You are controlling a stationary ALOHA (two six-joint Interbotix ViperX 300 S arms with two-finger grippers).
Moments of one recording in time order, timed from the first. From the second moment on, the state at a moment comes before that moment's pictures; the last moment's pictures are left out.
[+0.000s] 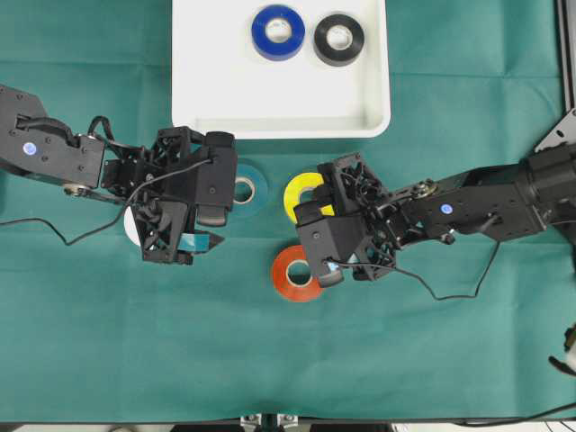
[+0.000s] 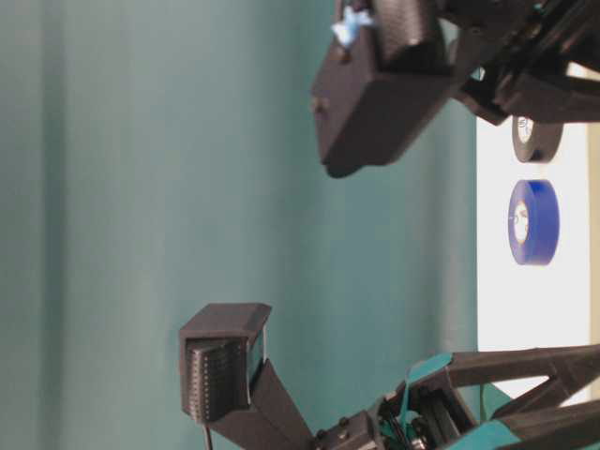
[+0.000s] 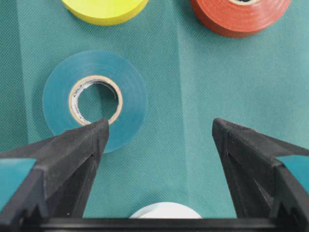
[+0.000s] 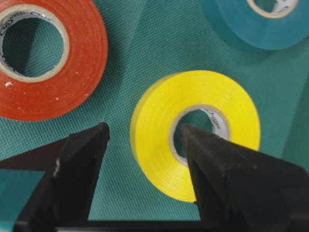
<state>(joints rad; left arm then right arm) -0.13 -0.02 0.65 -0.02 0.28 -0.04 0.22 0.13 0.63 -0.49 0.29 0.42</state>
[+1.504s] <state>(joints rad) -0.12 -0.02 0.65 -0.02 0.28 -0.04 0.21 0.11 0.62 -0.50 0.27 0.42</state>
